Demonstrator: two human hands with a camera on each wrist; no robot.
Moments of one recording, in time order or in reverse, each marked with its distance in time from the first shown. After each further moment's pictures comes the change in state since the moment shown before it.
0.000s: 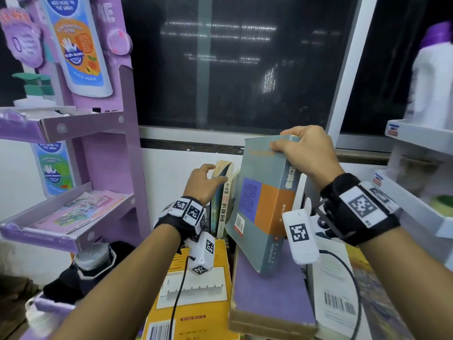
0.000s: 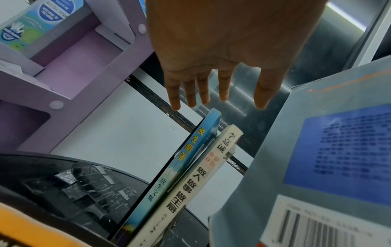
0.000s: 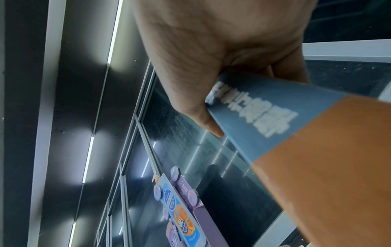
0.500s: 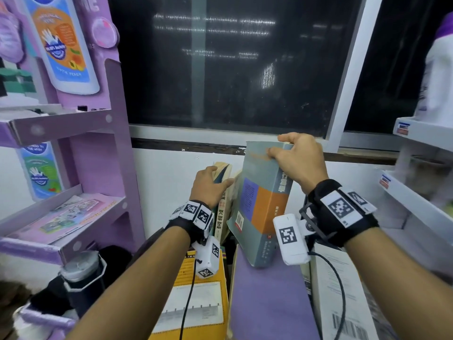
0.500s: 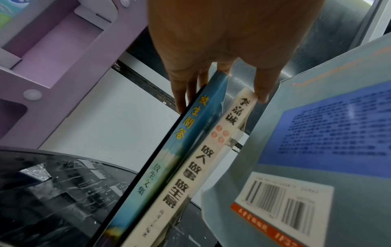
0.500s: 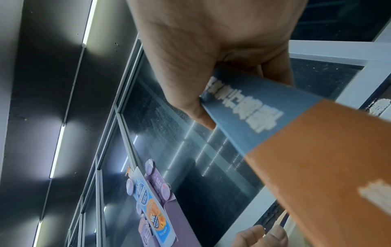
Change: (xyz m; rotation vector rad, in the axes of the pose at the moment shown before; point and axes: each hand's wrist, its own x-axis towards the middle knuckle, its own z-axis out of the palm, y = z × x) left_hand 0.030 -0.006 0.033 0.102 0.016 0.013; right_hand 0.036 0.034 0.038 -0.019 0.046 0.041
